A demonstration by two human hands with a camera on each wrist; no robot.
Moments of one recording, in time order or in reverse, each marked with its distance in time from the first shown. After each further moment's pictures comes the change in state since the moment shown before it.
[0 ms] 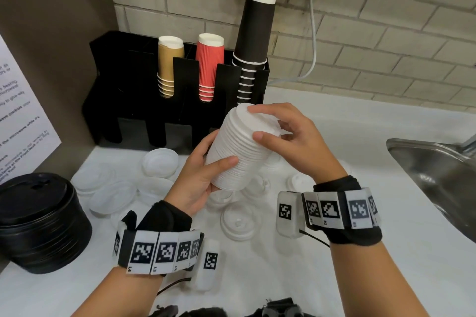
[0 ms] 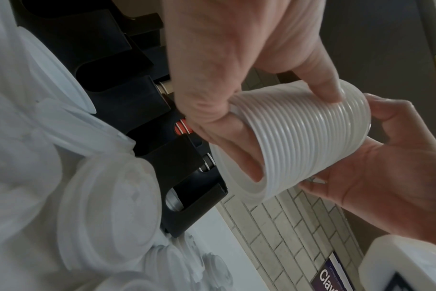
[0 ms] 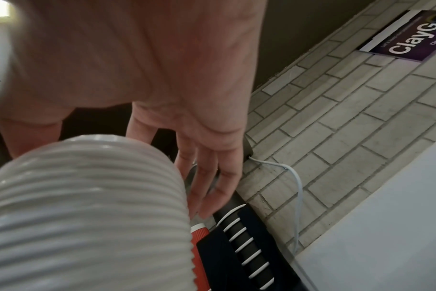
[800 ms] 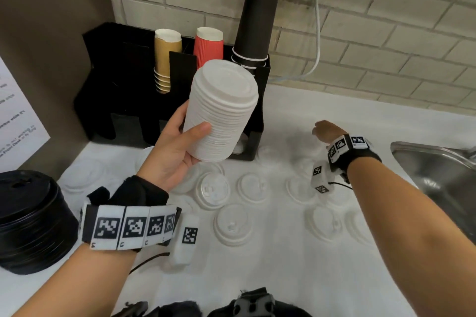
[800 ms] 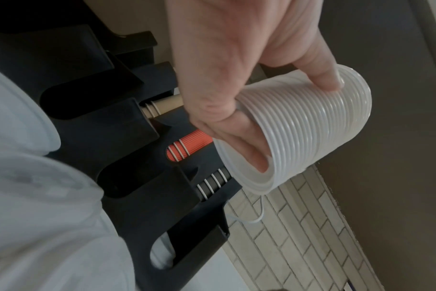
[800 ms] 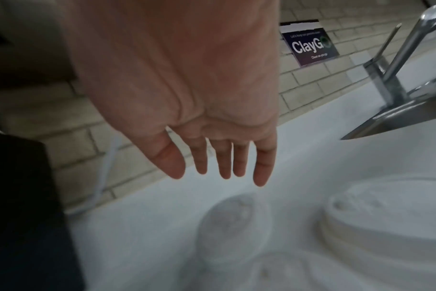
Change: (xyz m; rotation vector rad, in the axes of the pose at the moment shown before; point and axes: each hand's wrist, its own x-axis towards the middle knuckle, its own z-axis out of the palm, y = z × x) left_hand 0.015 0.043 -0.005 -0.030 0.040 0.127; right_hand 0.078 0.176 -0.087 -0.557 -0.013 0.911
